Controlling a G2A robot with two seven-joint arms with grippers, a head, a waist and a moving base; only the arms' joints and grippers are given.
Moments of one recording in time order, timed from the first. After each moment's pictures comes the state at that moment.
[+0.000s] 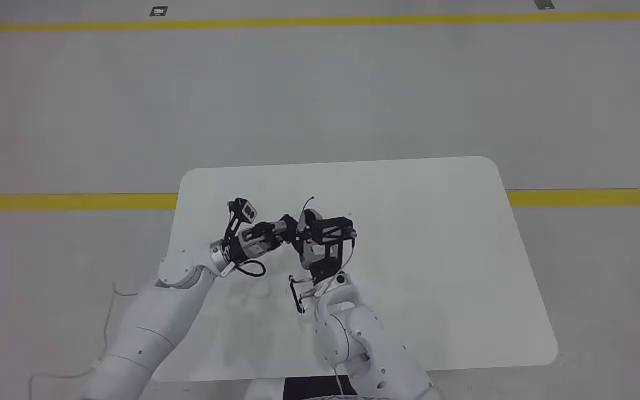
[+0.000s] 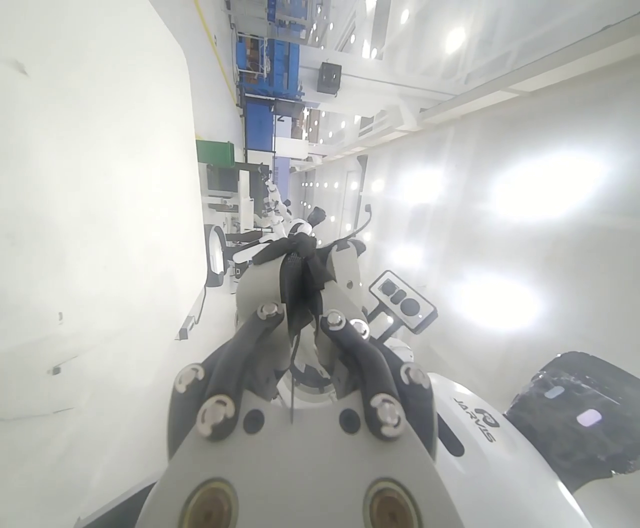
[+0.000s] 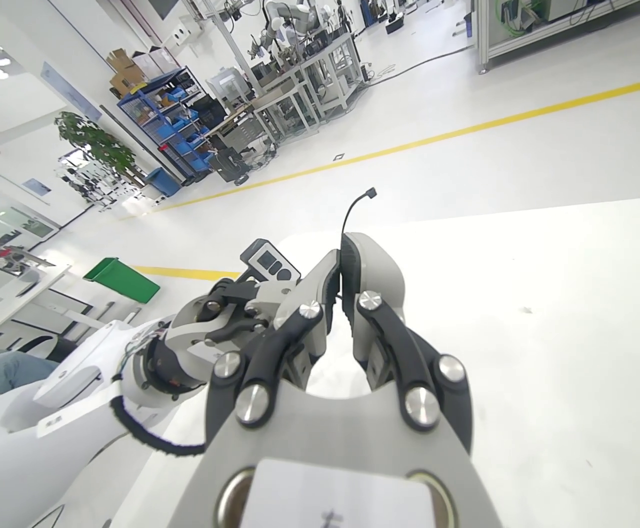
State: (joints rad) left arm 1.30 -1.12 -1.14 -1.25 -0.72 -0.34 -1.02; right arm -1.61 -1.58 0.88 -1.71 -1.27 0.30 -0.08
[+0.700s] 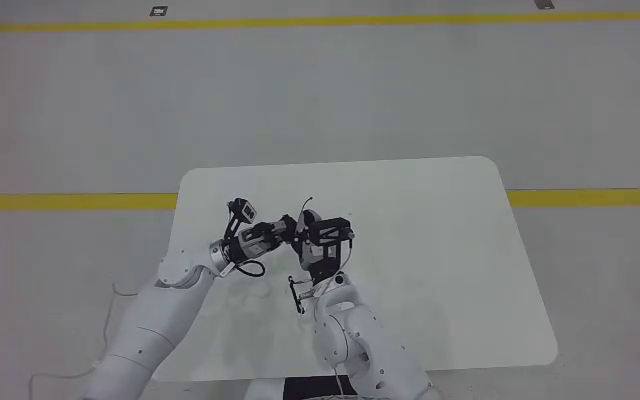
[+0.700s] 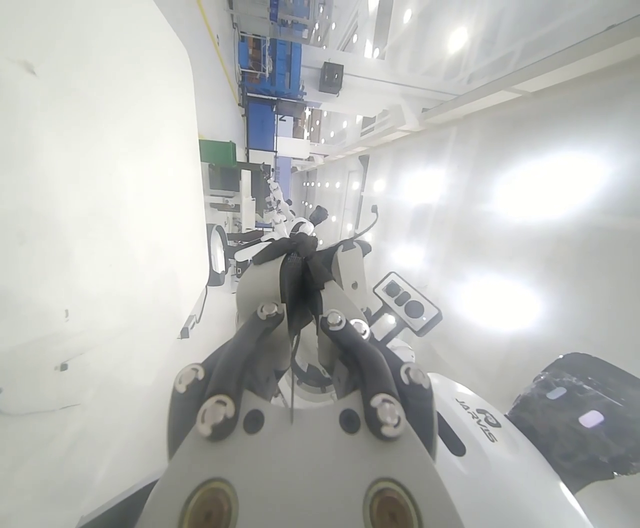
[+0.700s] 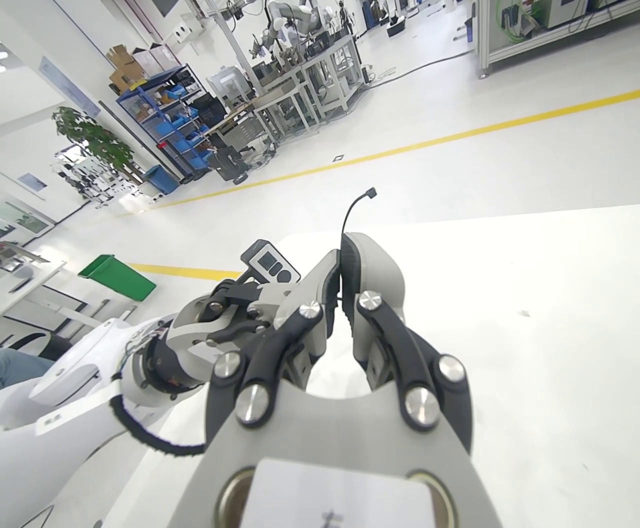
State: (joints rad) left arm 1.30 -1.12 -1.15 -1.24 -0.72 -0.34 -1.02; right arm -1.60 -1.58 0.87 -1.70 -1.30 0.30 -0.07
